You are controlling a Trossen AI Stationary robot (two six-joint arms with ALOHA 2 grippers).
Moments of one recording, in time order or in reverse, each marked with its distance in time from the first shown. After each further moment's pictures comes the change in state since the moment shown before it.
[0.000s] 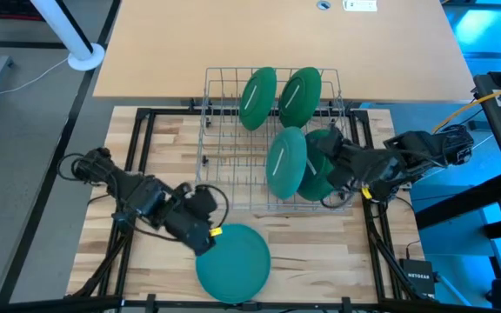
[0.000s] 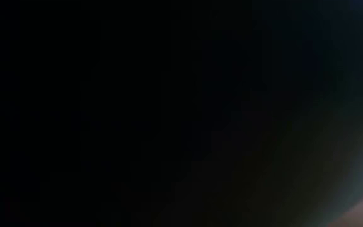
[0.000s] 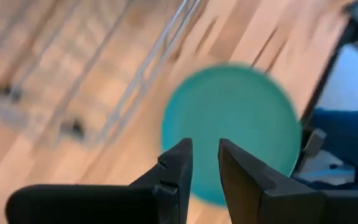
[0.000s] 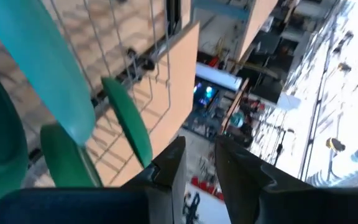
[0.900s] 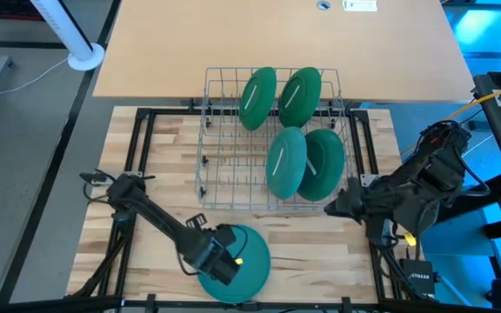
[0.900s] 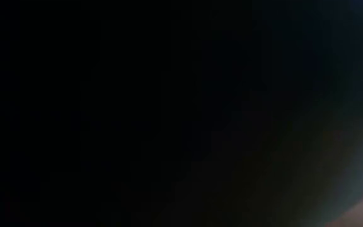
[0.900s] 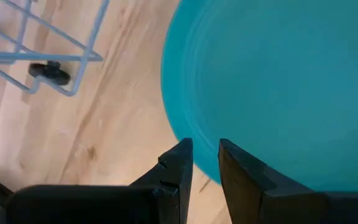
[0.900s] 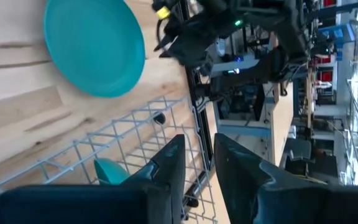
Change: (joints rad) left arm -0.046 0.373 -0.002 -0.093 0.117 -0.082; right arm 0.430 0.000 0.002 -0.002 -0.235 0.426
